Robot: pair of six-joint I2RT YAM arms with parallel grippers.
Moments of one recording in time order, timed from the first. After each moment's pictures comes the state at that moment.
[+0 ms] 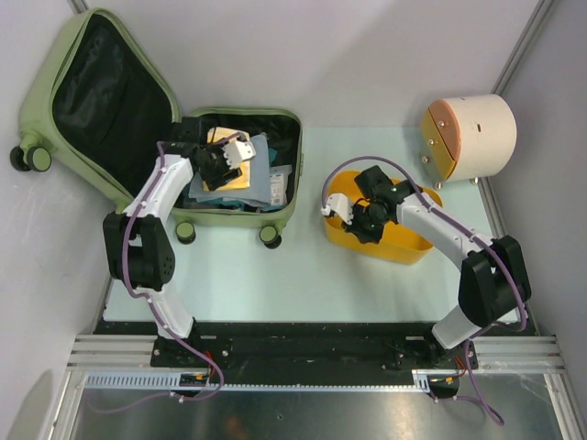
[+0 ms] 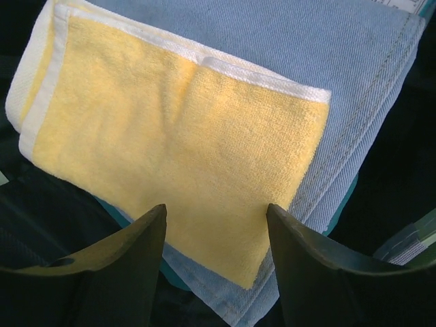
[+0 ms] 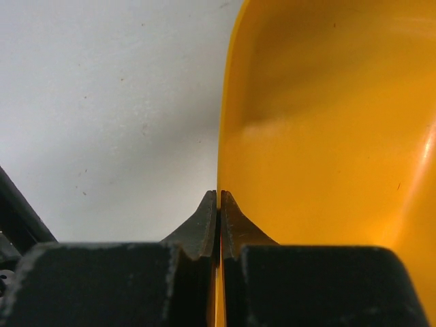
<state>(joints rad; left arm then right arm) -0.10 1.80 1.58 -0.72 0.27 1.05 0.51 1.56 1.21 -0.86 -0.25 -0.77</state>
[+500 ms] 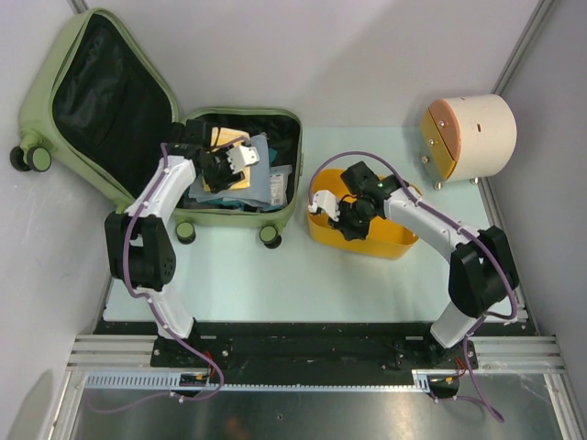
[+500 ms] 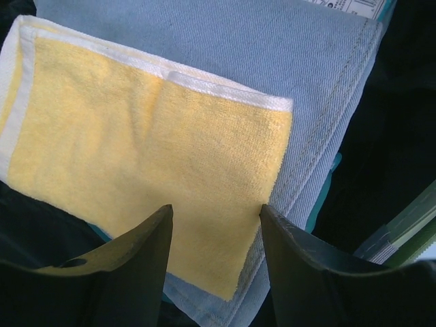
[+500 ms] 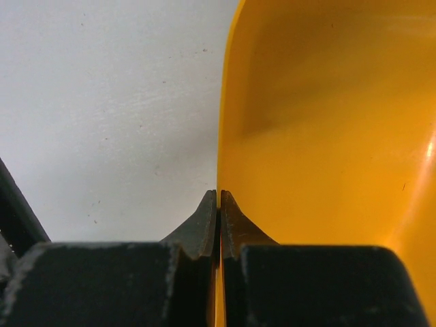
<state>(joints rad) -0.12 1.80 1.56 -0.75 0.29 1.08 0.57 1.65 1.32 -0.85 -0.31 -0.76</state>
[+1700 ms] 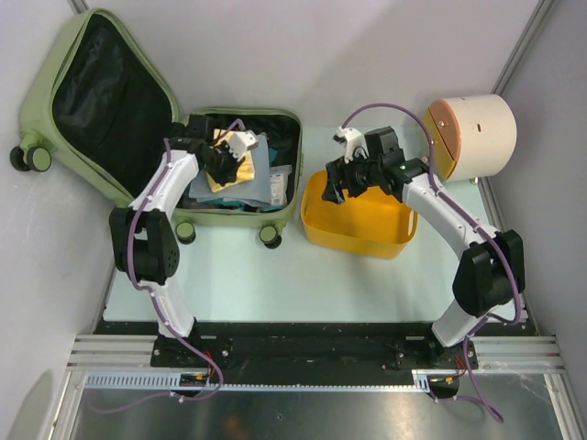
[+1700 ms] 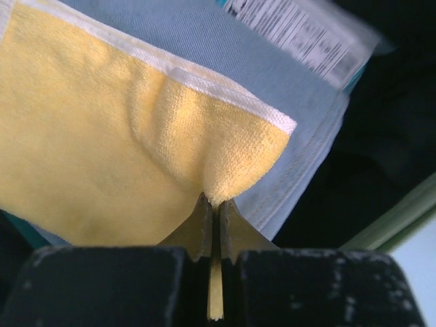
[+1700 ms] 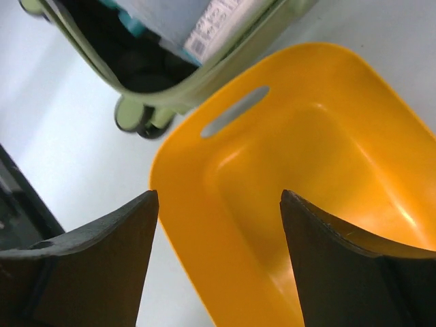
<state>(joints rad) -0.13 1.86 1.64 -0.77 0.35 0.76 0.44 1.63 1.43 -0.52 -0.45 -0.08</state>
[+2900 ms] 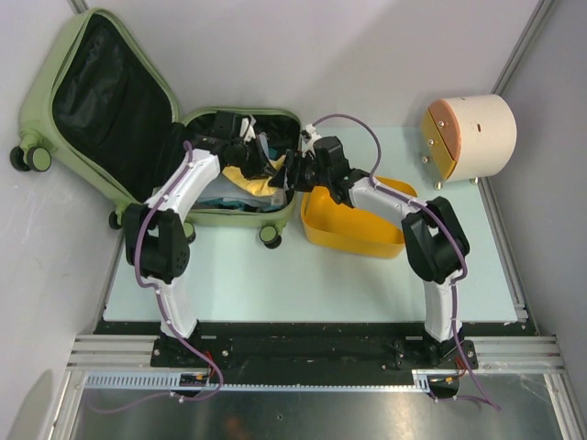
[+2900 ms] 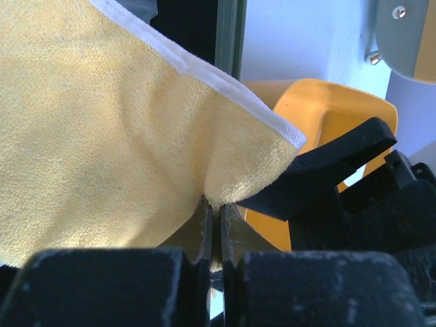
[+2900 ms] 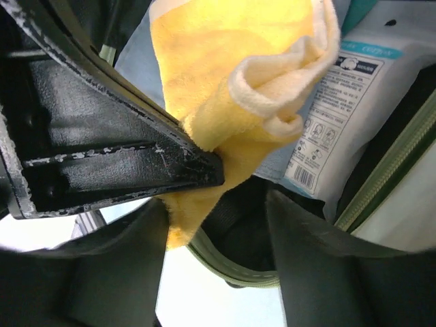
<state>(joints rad) -0.27 1.89 1.70 -0.66 0.42 -0.58 0.61 2.00 1.53 0.06 -0.39 0.65</state>
